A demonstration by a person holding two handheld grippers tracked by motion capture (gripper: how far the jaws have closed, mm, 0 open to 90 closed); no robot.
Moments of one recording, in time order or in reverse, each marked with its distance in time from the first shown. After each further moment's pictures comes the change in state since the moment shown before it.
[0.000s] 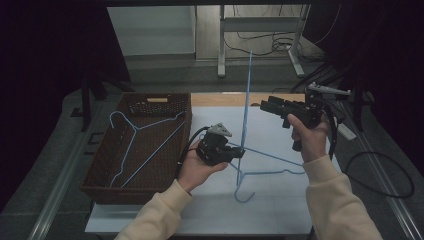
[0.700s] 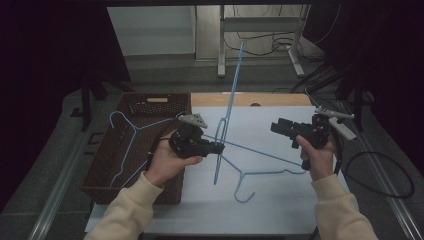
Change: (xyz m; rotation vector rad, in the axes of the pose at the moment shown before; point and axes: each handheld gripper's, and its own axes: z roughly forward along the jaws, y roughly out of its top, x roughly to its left) left arm 0.016 0.003 -0.077 0.047 -0.038 0.041; right arm -0.037 -0.060 -0.029 0.054 -0.052 0.064
